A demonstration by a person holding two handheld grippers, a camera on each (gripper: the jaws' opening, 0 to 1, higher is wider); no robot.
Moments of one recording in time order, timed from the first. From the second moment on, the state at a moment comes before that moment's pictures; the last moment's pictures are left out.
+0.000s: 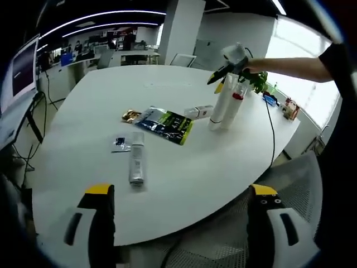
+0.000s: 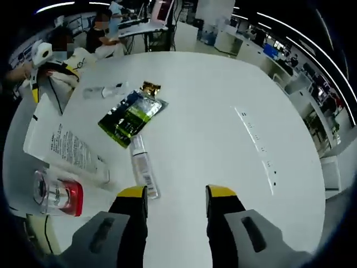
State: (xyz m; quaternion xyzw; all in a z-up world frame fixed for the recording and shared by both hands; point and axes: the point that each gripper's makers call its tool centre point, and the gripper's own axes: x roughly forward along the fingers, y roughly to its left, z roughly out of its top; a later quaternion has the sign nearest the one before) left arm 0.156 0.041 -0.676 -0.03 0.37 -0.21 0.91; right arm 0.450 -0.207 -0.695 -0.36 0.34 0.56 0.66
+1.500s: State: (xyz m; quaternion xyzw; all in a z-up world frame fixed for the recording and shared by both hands) left arm 0.156 0.045 -0.680 -0.03 0.38 -0.19 0.90; right arm 0.408 -0.155 -0.774 -0.45 0.35 0.64 0.52
